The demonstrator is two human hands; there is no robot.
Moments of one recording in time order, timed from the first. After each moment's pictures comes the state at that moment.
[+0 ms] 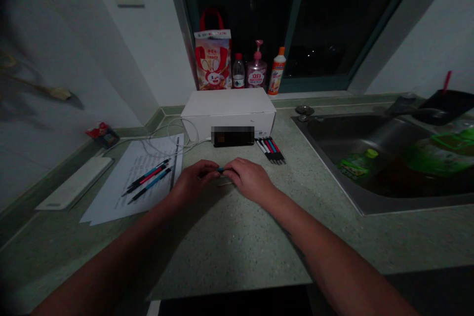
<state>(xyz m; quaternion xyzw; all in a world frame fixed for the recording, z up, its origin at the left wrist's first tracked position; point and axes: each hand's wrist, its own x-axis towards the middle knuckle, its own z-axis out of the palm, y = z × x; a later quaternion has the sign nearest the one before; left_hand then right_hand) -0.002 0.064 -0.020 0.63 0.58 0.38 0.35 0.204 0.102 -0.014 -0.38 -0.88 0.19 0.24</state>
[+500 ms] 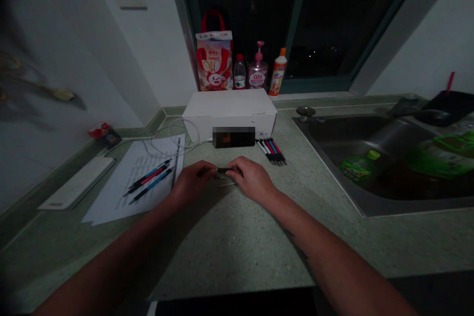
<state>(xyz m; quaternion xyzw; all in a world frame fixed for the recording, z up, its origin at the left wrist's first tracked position) -0.003 0.065 -0.013 0.64 0.60 0.37 0.31 0.206 0.107 -0.021 -0.41 -0.83 0.23 0.30</state>
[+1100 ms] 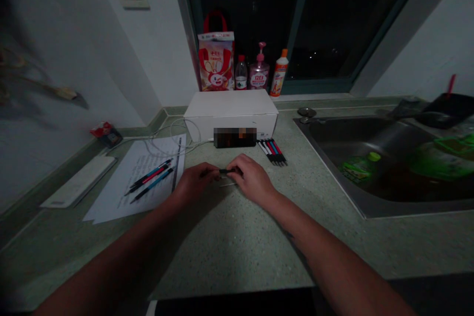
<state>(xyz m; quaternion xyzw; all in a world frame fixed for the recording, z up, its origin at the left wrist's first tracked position) 0.000 0.065 -0.012 0.63 0.61 0.35 0.32 0.203 0.105 -0.022 -0.36 -0.83 0.23 0.34</state>
